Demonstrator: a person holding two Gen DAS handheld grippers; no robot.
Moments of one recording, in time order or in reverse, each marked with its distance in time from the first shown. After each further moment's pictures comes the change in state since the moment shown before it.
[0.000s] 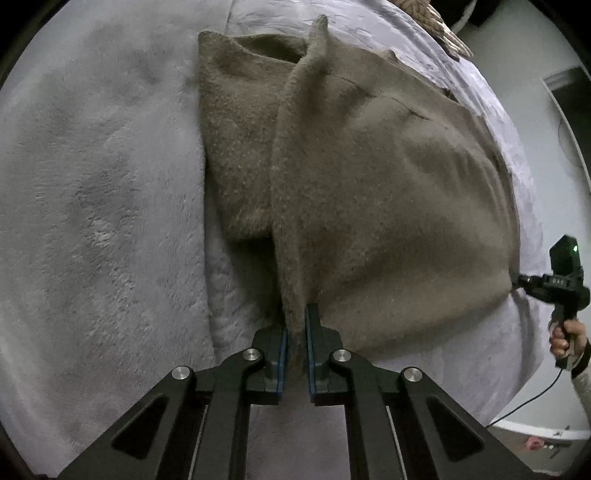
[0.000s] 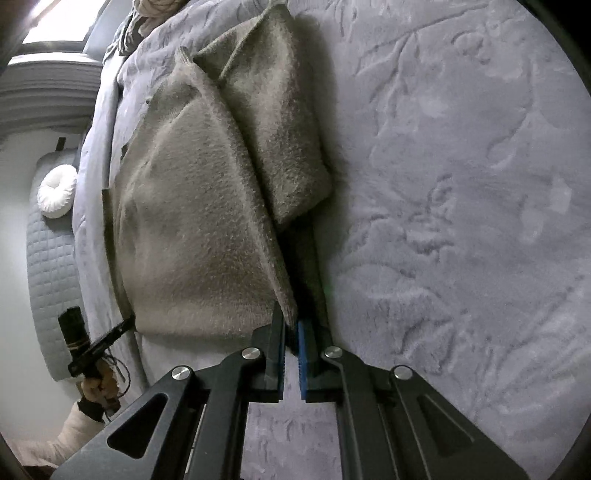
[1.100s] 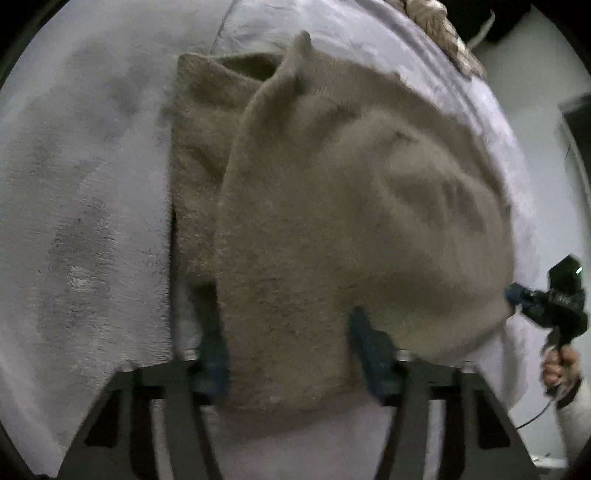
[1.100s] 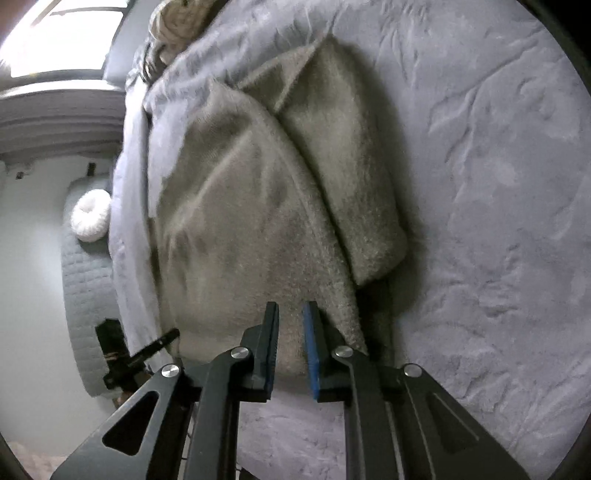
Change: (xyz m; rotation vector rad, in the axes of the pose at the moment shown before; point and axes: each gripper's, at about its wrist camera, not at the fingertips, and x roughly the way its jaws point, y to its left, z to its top) left arm 0.010 -0.021 0.026 -0.068 -0.009 0.014; right arm -0.010 0.015 0.021 0.046 -0.089 0.162
